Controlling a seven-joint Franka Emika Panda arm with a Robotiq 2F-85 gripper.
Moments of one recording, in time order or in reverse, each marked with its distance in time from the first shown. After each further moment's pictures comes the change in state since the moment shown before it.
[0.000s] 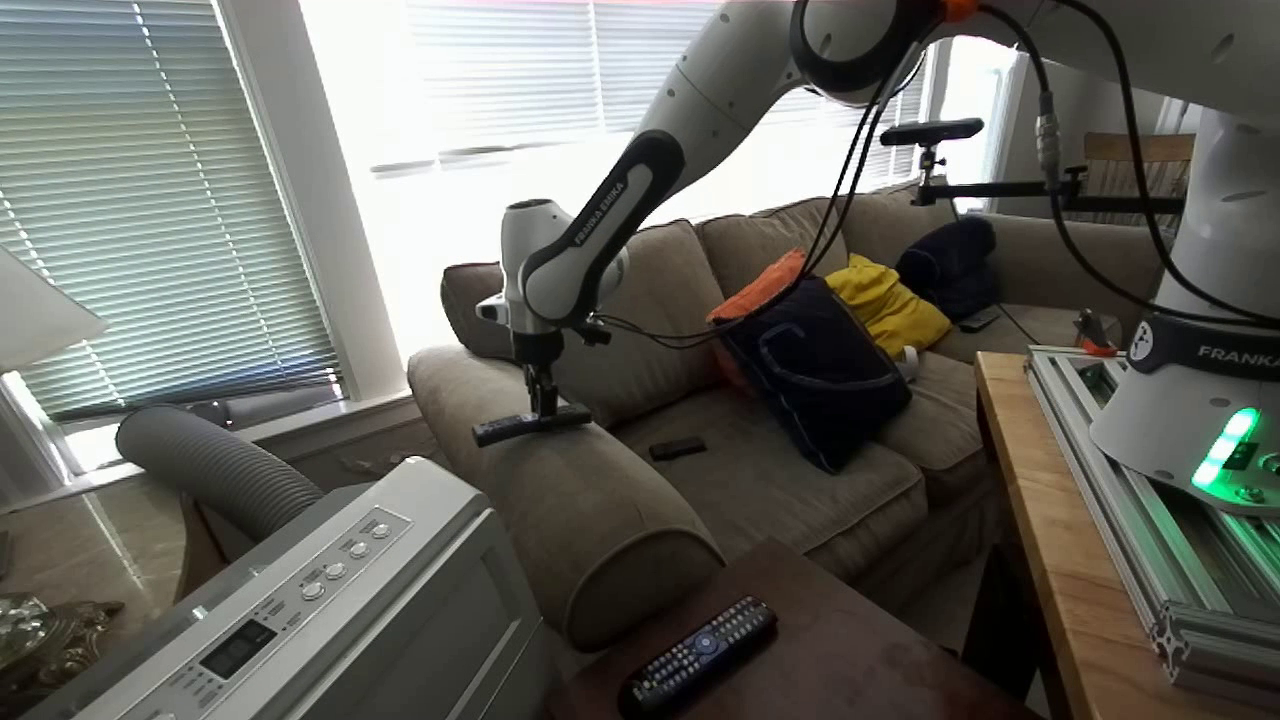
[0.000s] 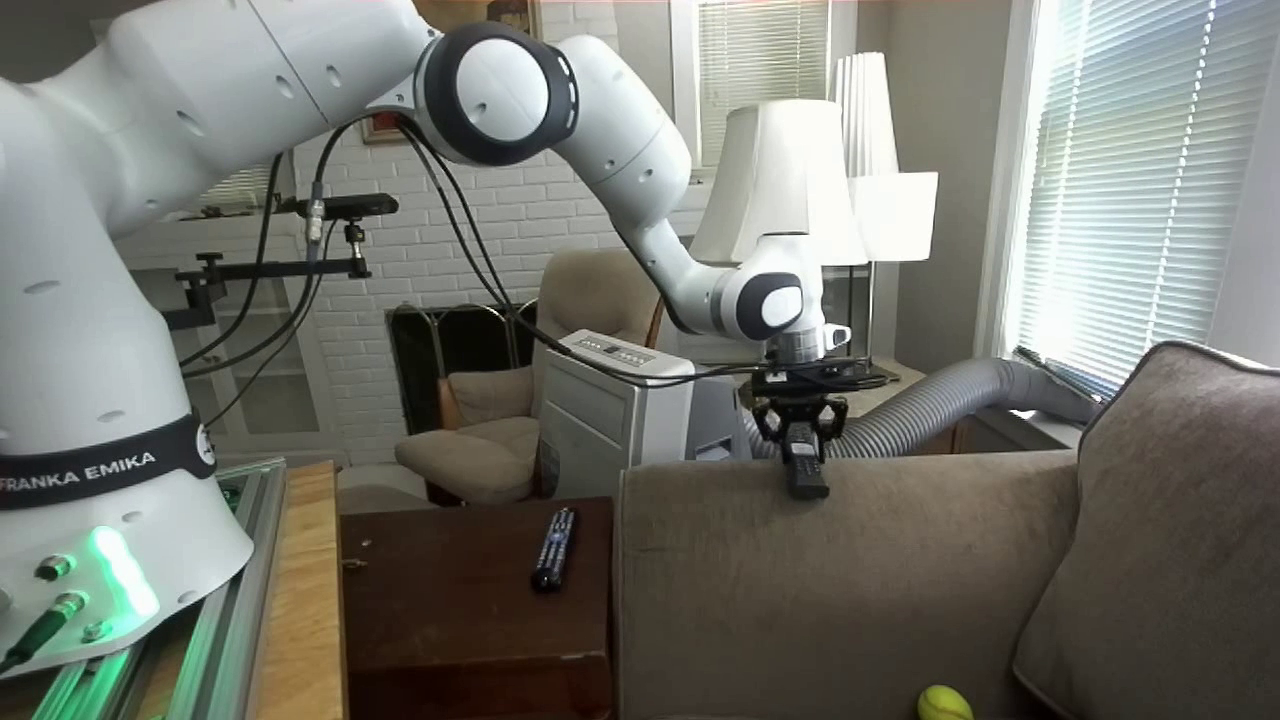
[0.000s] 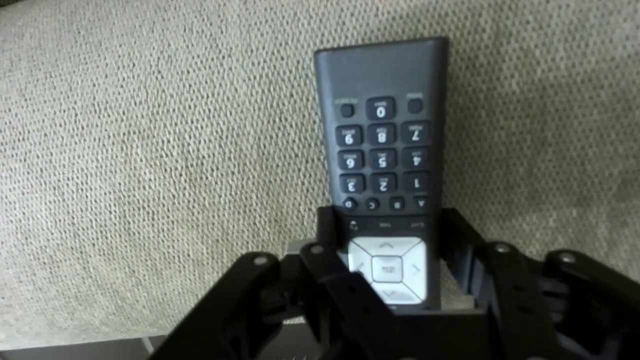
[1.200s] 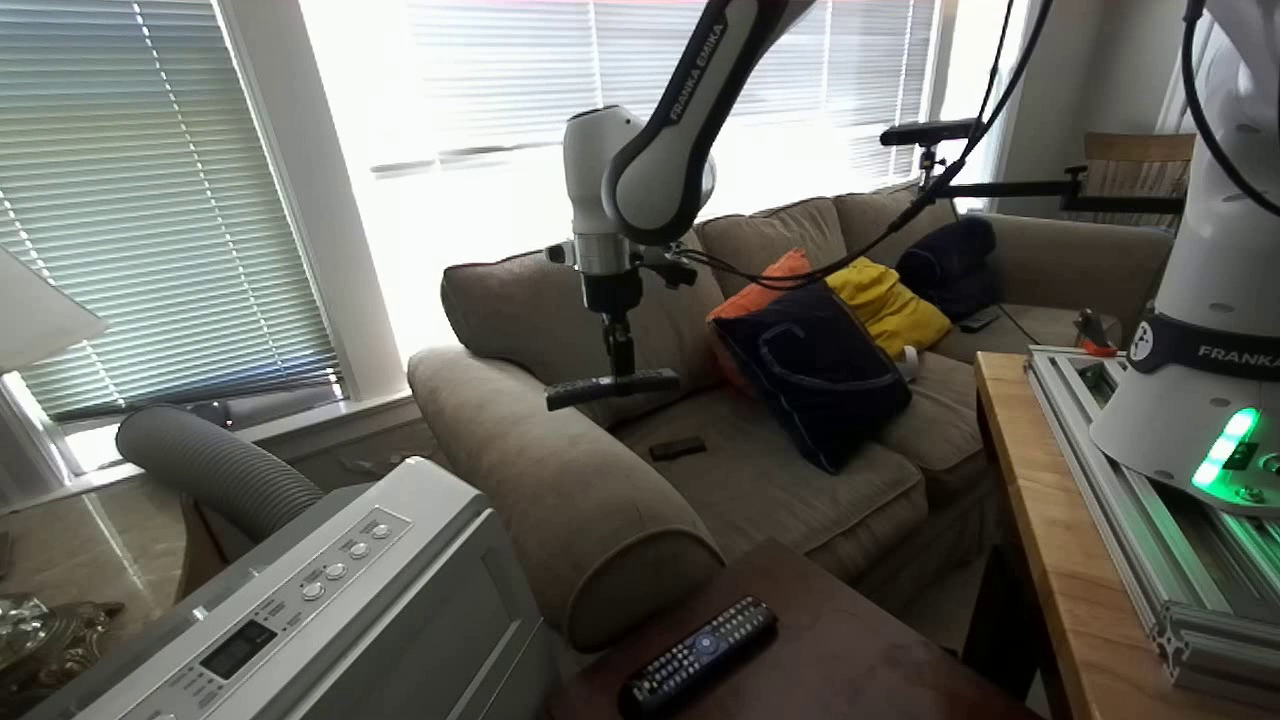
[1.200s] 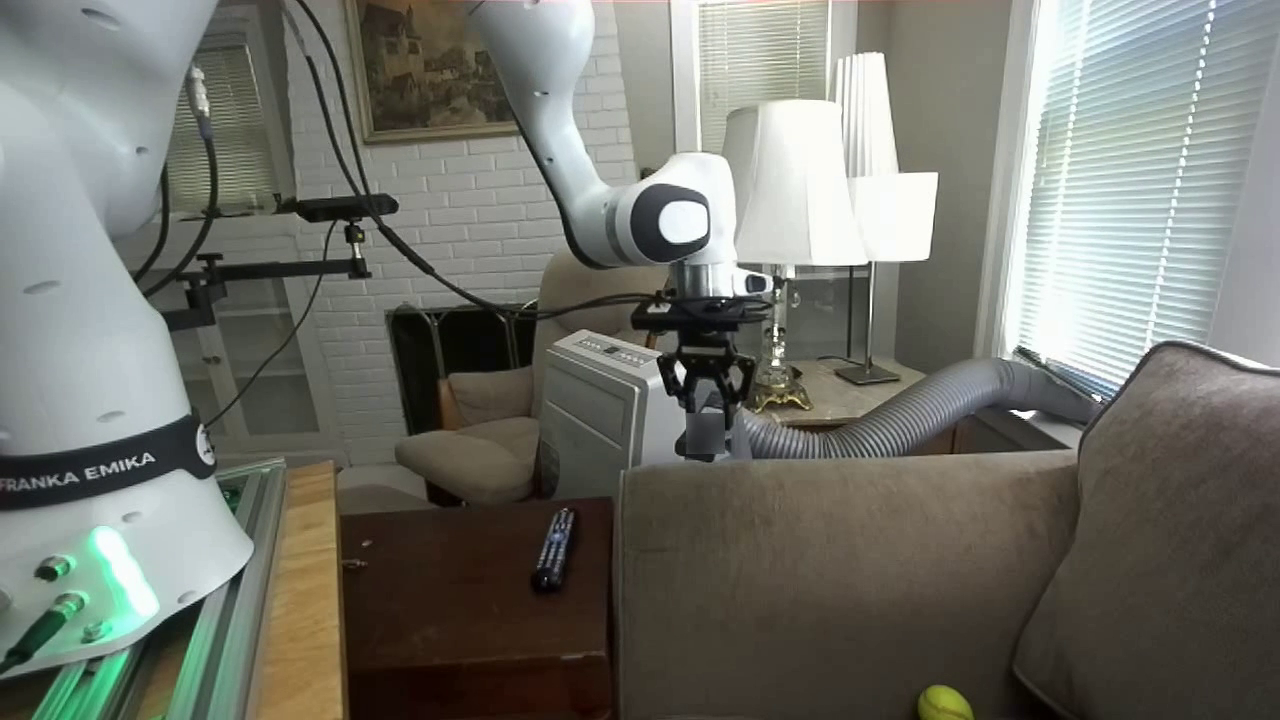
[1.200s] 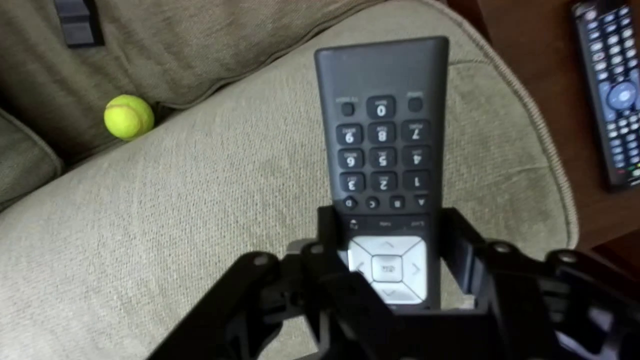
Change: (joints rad) arm 0.000 -0.587 -0.008 -0.790 0.021 0.081 0.258
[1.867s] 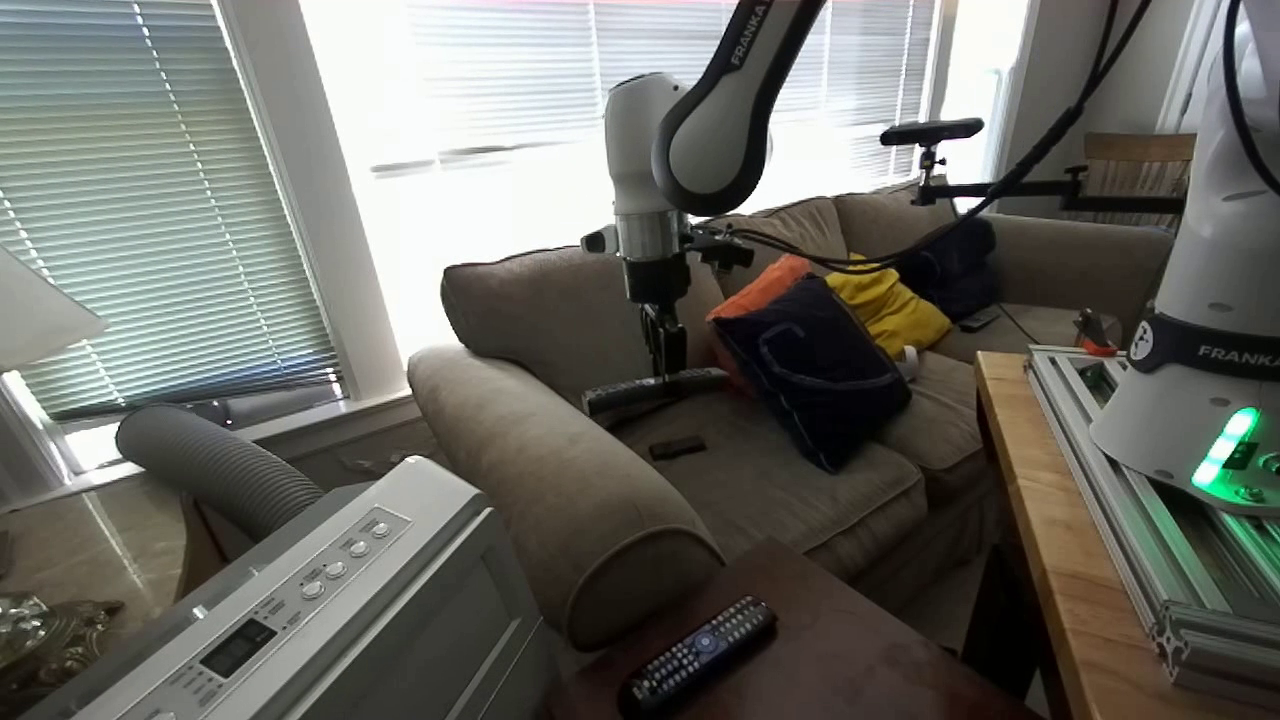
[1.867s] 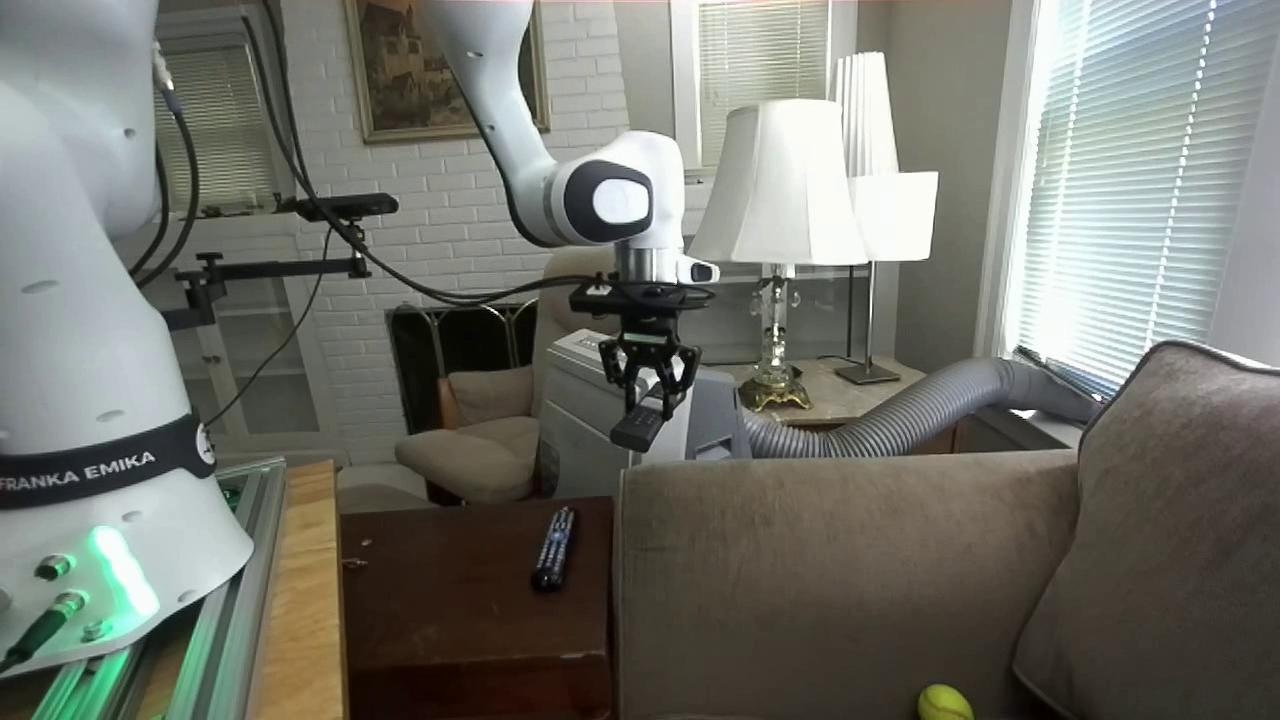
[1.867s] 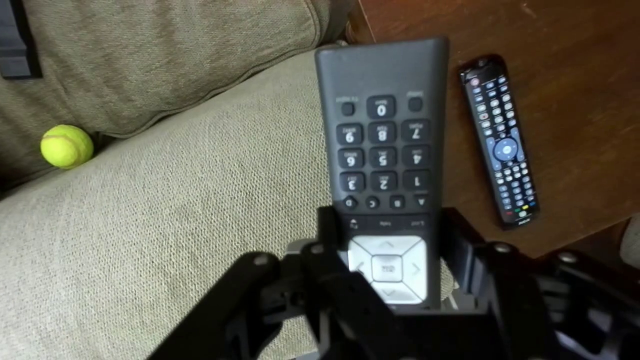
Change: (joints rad) arm -0.012 -0.190 0.053 -0.247 0.088 0.007 -0.064
